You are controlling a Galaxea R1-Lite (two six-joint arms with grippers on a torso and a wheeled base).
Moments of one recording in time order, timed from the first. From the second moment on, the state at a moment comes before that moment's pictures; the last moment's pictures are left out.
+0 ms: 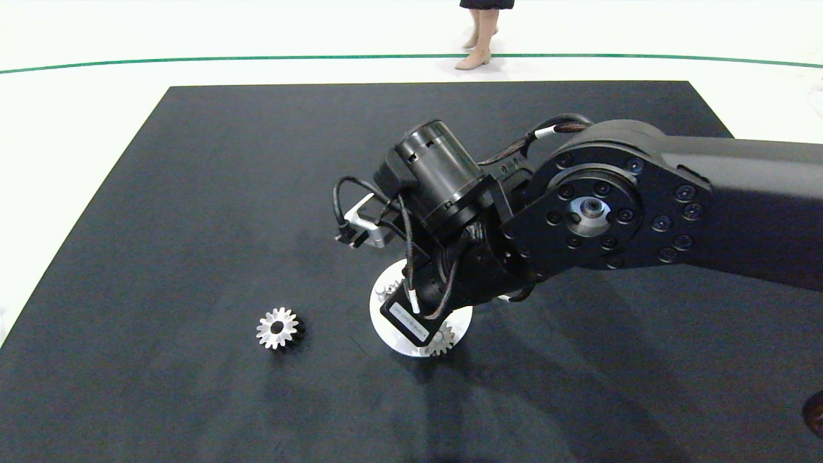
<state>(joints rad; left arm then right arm) -0.46 0.93 -1.40 0.69 0.41 -0.03 0.91 2.11 -2.00 0.75 -0.19 -0.19</state>
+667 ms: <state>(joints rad) -0.46 0.93 -1.40 0.69 0.41 -0.03 0.93 2.10 -1.98 0.62 -0.19 -0.19</state>
